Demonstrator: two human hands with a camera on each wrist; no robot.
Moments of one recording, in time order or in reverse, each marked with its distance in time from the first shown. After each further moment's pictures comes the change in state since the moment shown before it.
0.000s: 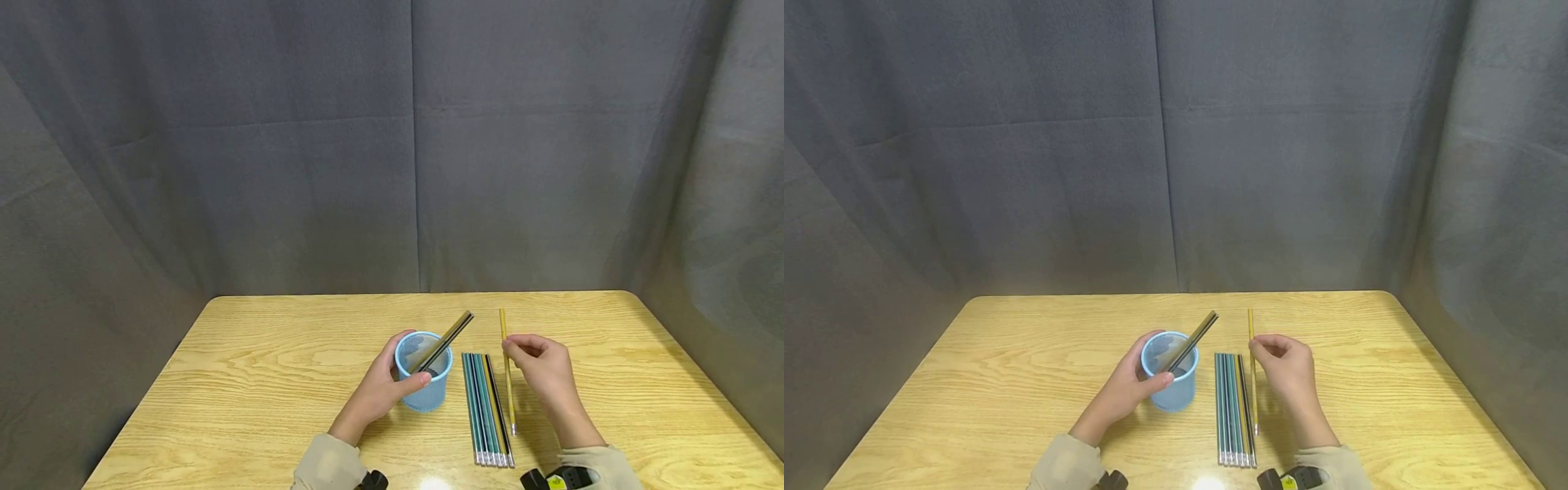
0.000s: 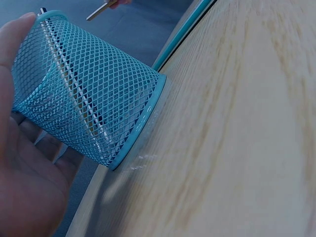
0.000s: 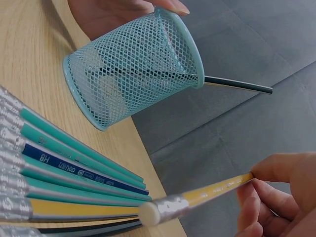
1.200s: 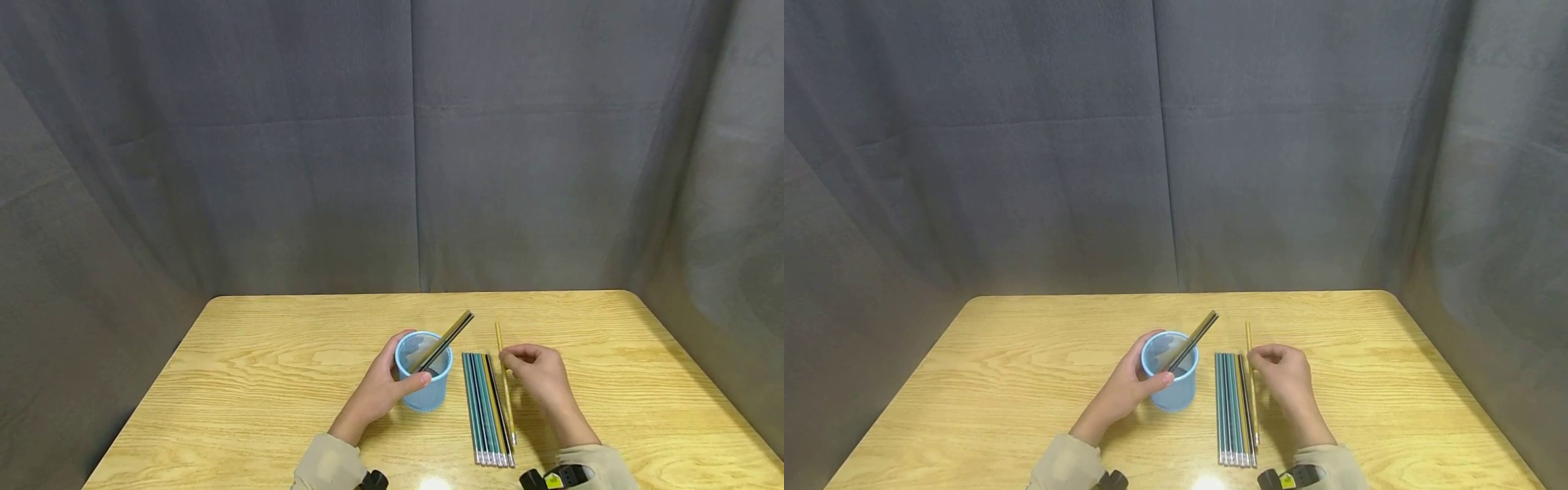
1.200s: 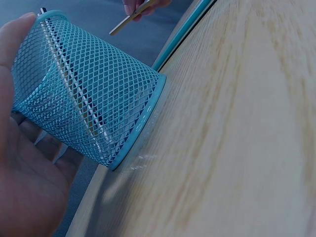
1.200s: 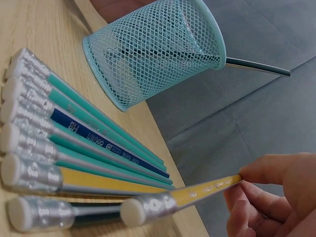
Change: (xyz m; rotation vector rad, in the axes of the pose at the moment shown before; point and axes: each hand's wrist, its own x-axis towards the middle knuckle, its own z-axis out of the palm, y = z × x) left_hand -0.001 0.003 0.000 -0.001 -0.006 -0.003; right_hand 0.005 0.018 0.005 -0.077 -0.049 0.039
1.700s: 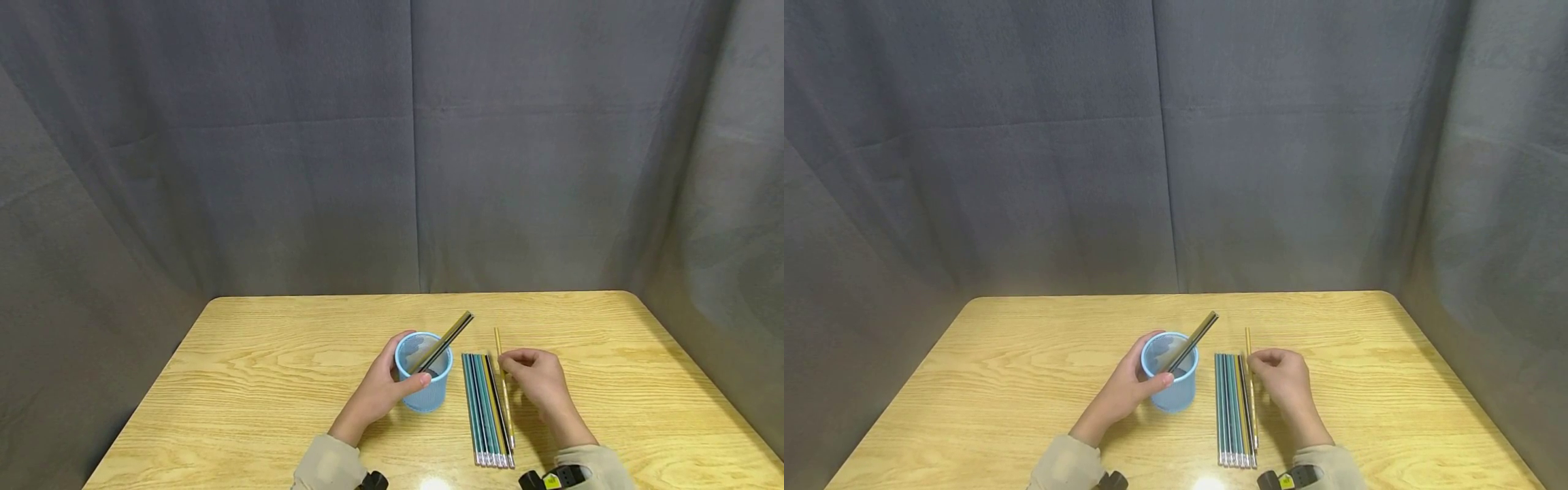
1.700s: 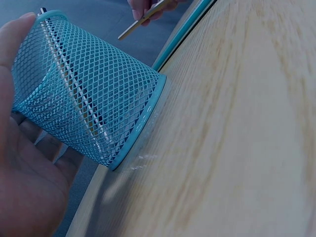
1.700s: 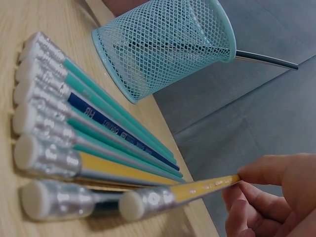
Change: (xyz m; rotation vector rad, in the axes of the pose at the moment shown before) left_hand 0.001 -0.001 -0.001 -0.010 -0.002 0.010; right_hand 0.002 0.008 0.004 -0.002 0.001 0.009
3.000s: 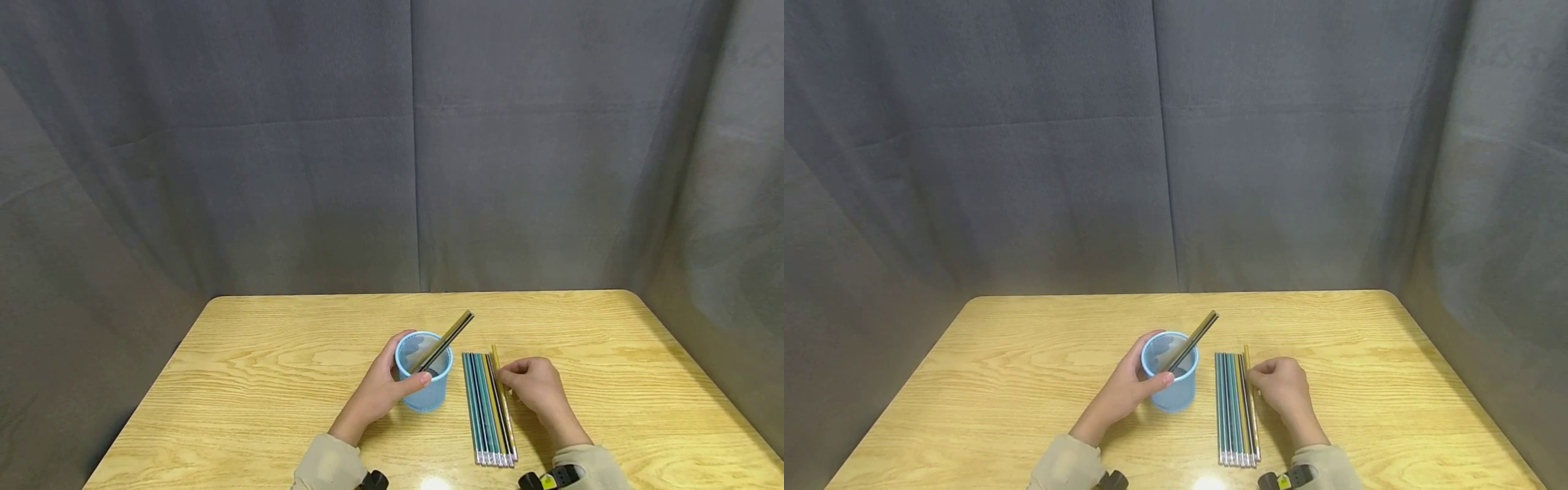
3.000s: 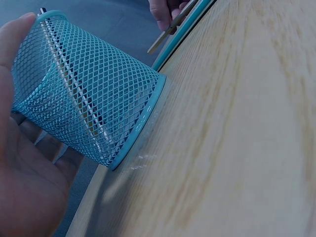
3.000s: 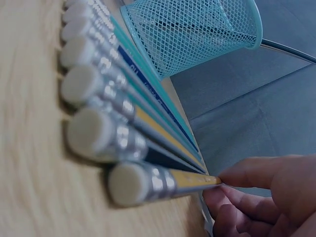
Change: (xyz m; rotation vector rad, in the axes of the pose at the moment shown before) left_hand 0.000 0.000 0.001 0.005 0.000 -0.005; right_hand 0.003 0.017 0.004 -0.198 -0.040 0.006
